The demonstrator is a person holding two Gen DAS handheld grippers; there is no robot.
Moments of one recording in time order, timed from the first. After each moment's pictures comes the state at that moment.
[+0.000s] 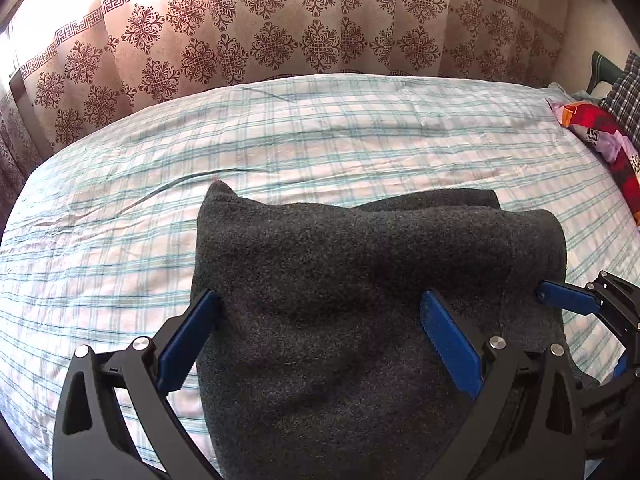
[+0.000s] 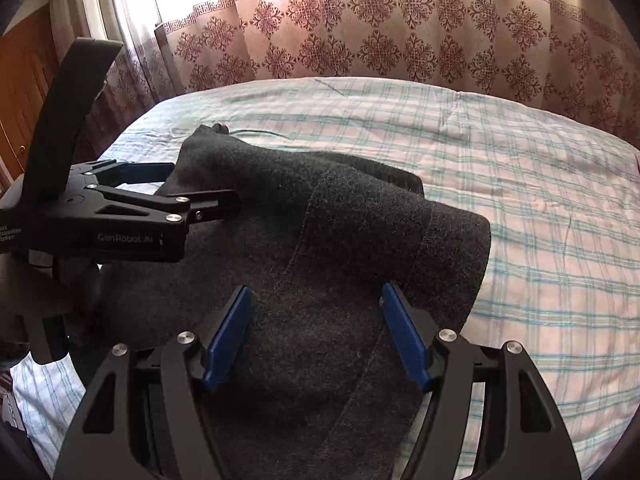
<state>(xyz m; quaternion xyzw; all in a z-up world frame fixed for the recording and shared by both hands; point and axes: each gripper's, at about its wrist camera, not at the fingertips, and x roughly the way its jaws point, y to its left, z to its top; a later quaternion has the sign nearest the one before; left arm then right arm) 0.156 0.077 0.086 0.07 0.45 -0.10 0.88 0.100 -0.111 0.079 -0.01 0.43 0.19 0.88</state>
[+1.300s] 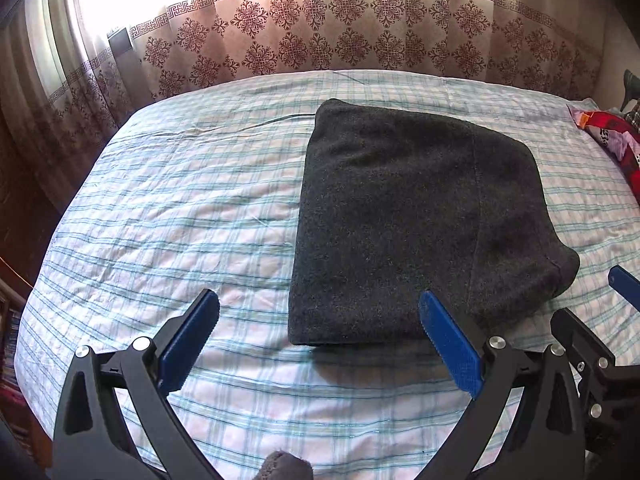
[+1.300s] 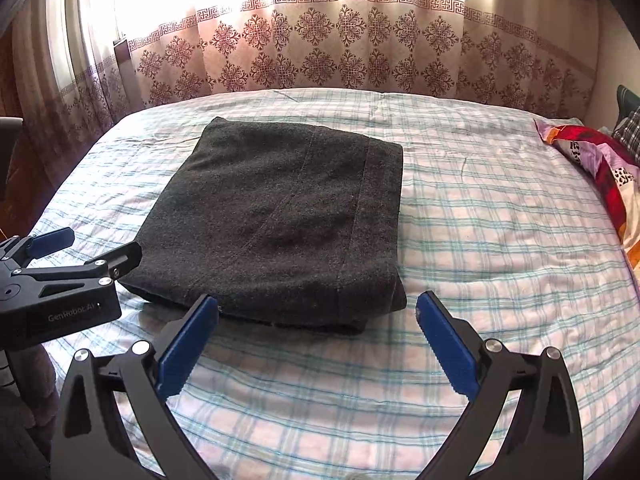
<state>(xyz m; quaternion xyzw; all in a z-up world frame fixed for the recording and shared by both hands) -0.039 0.111 0.136 0.05 0.45 0.04 0.89 -0.054 -0.104 0.132 0.00 0.41 0.05 0.91</state>
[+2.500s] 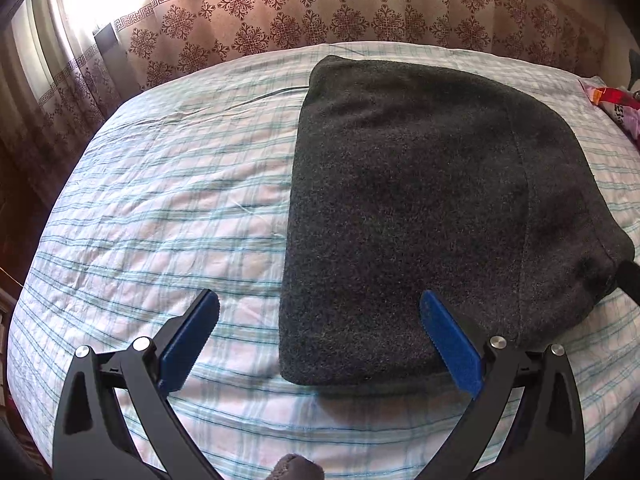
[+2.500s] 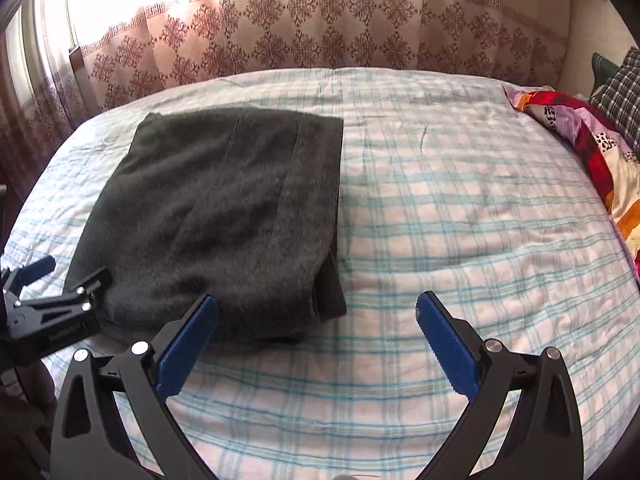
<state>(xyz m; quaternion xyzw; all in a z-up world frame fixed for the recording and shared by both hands) -0.003 0.112 0.082 0.06 0.47 0.04 0.88 -0.025 -0.139 0.112 0.02 0.44 -0.01 0.90</state>
